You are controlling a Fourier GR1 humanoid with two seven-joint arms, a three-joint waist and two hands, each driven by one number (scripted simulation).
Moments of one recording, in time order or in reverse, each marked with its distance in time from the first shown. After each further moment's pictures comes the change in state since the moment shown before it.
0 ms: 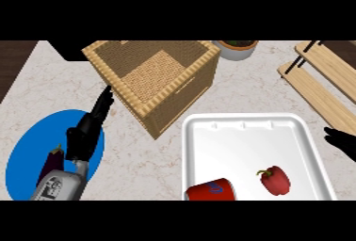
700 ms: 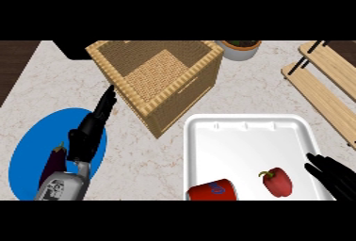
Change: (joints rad) left arm 0.013 -0.042 0.020 -0.047 -0.051 -0.035 0.030; right arm 0.165 0.220 0.068 -0.266 0.308 0.027 0.141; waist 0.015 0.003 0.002
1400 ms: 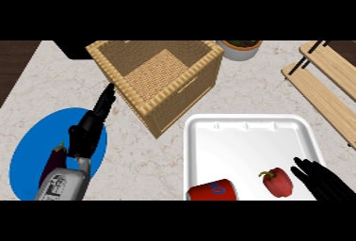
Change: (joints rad) left arm -0.023 -0.036 0.066 0.053 -0.038 -0.048 -0.032; right arm 0.017 0.194 0.045 0.033 0.205 0.035 -0.048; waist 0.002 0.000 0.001
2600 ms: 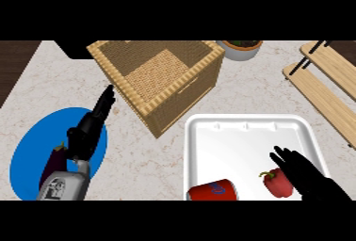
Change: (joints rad) left arm 0.023 -0.044 0.048 -0.036 -0.056 -0.056 0.022; right arm -0.120 0.168 0.049 0.208 0.266 -0.015 -0.022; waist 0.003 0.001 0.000
